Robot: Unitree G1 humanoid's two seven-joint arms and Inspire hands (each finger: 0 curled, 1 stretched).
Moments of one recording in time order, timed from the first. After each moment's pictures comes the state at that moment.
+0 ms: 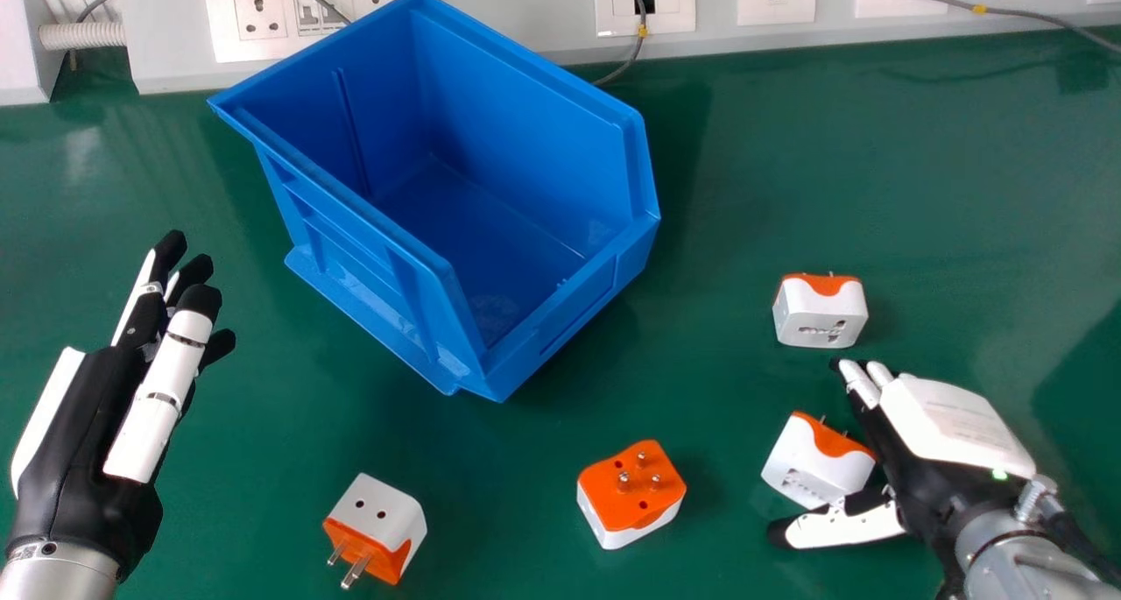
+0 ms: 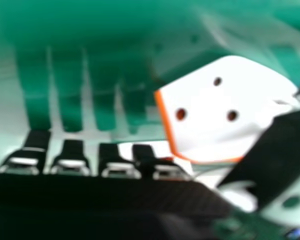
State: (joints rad) left arm 0.24 0.29 0.35 -0.13 -0.22 -0.08 -0.30; right arm -0.02 -0.48 0.28 0.02 -0.86 0.33 0.21
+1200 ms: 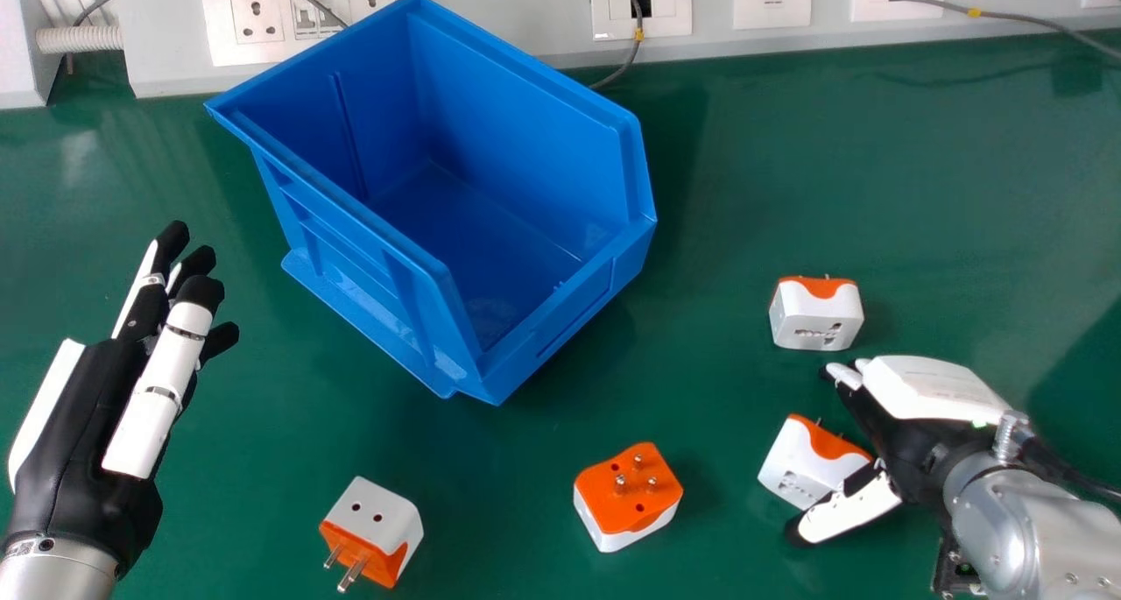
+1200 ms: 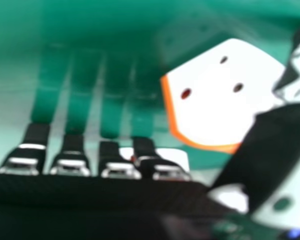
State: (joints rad) left arm 0.25 0.29 0.35 -0.19 -0.22 -0.04 -0.30; right arm -0.15 -0.53 0.38 -0.01 -0.92 0.47 0.46
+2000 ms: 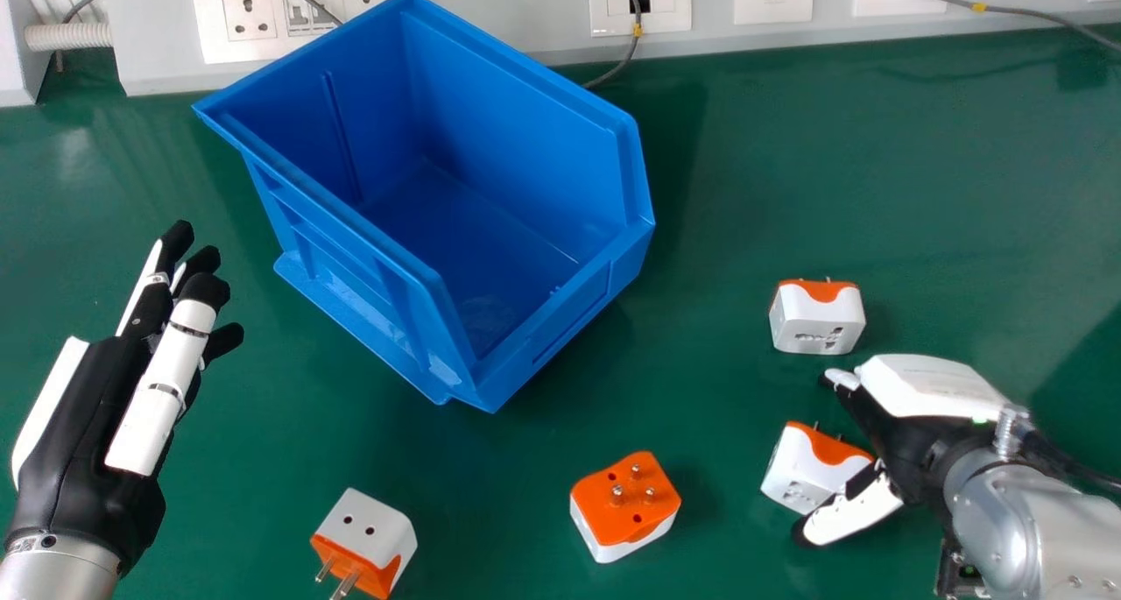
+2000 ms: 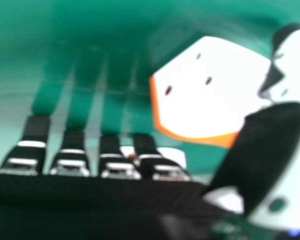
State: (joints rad) left arm 0.25 0.29 0.35 -0.22 -0.22 0.00 -0.30; right arm -0.12 -0.55 0.41 -0.15 -0.96 0.55 0.56
